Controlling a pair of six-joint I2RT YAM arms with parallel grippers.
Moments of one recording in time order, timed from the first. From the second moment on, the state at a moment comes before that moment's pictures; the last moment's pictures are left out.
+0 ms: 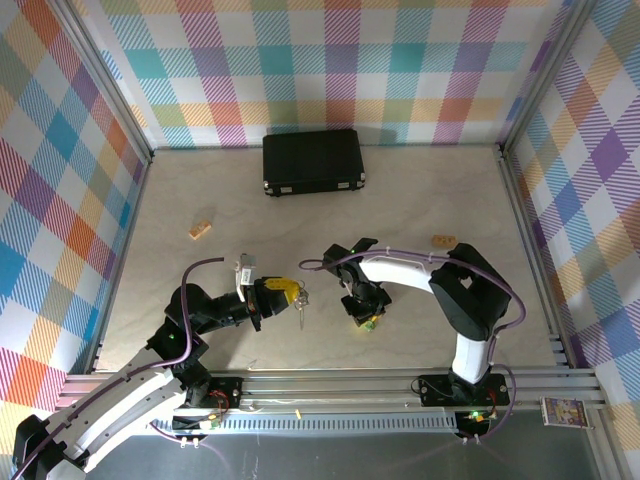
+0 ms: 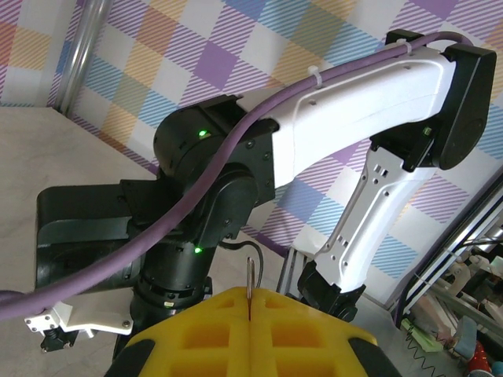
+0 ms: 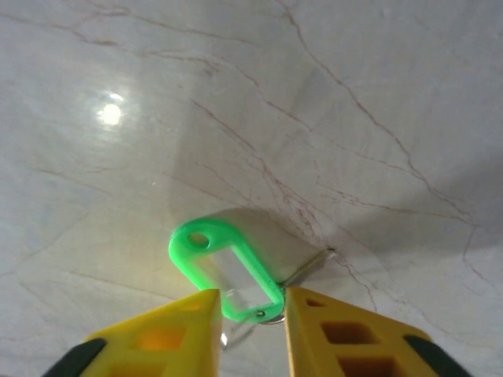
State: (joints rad) left arm -0.70 0.53 0.31 0.34 0.54 -0.55; right arm 0.88 1.81 1.15 -1.07 -0.05 0.40
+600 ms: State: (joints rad) left arm -0.70 0.51 0.31 0.34 0.54 -0.55; right arm 0.93 1.58 1.04 -1.08 -0.06 0.46
